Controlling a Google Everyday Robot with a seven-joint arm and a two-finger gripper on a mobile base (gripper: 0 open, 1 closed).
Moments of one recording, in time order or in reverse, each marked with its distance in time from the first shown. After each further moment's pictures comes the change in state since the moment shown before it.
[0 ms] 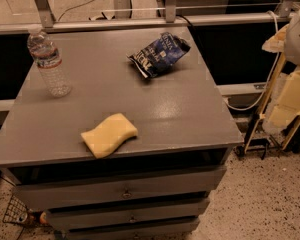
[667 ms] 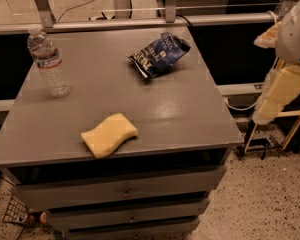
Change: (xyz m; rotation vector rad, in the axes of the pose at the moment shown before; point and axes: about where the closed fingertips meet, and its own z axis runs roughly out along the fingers) arm -0.009 -0.019 0.013 0.030 -0.059 -0.021
